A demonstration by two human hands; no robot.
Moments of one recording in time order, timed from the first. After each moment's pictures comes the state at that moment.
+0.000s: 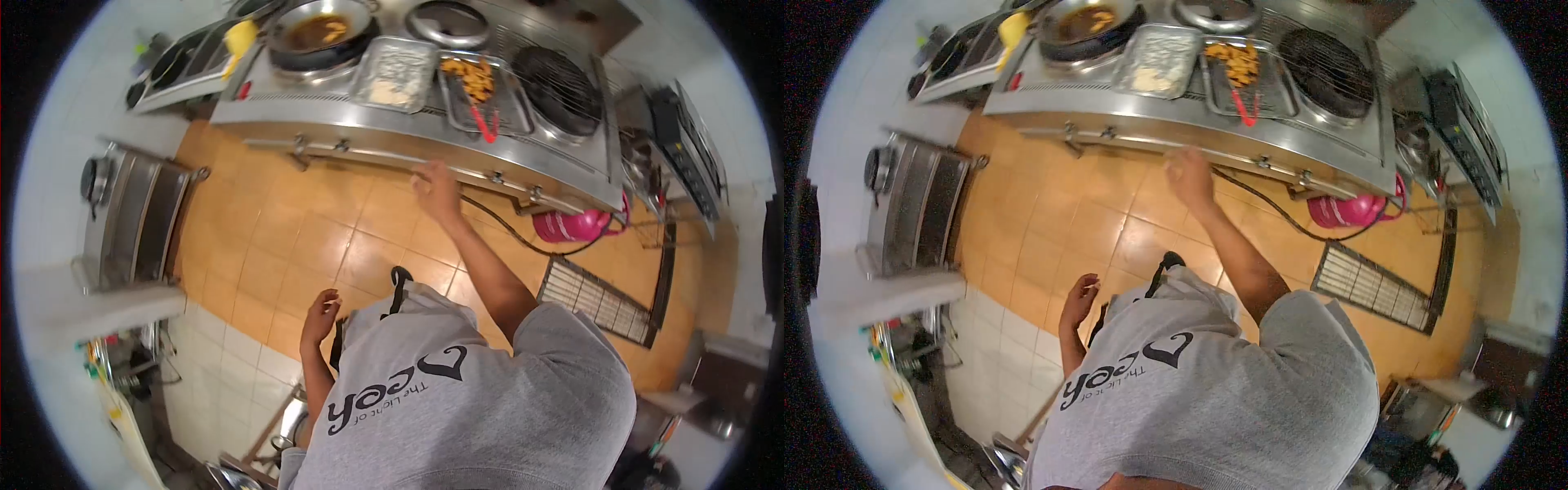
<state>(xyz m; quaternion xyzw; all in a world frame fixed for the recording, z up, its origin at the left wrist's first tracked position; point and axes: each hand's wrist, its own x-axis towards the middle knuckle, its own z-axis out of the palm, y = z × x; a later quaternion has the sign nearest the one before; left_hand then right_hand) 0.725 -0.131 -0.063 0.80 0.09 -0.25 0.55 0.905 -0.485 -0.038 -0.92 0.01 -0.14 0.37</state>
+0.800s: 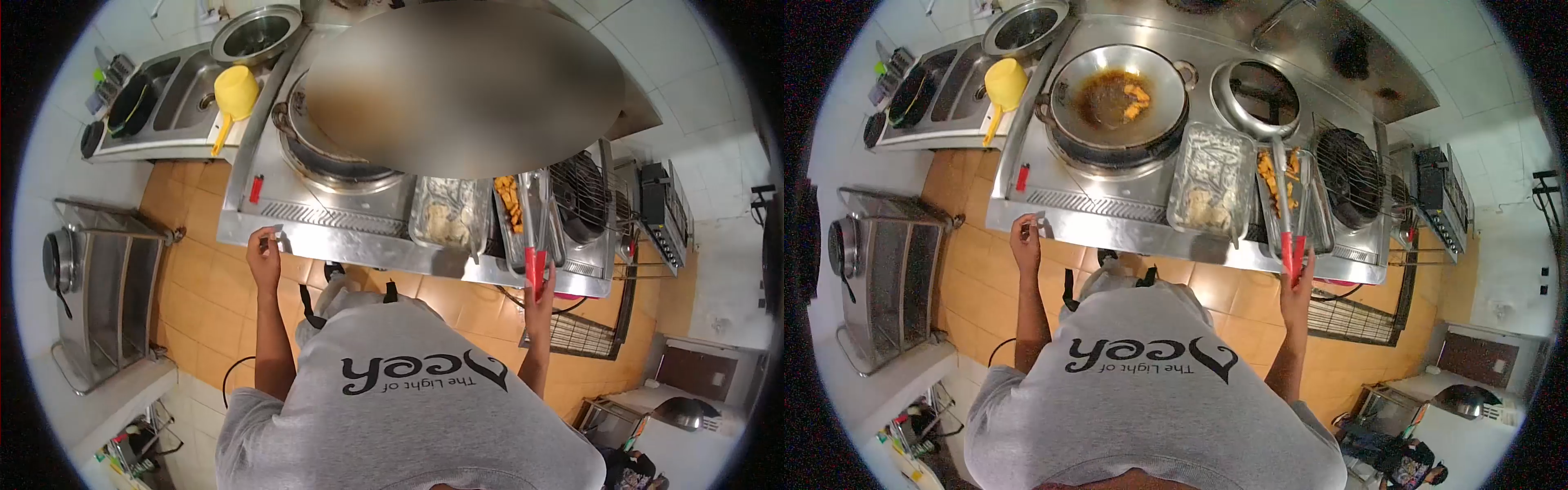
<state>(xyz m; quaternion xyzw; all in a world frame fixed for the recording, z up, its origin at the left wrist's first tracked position) 1.267 -0.012 -0.059 0.78 -0.01 0.10 0.62 1.023 -0.503 0.064 -0.85 0.24 -0.18 0.44</state>
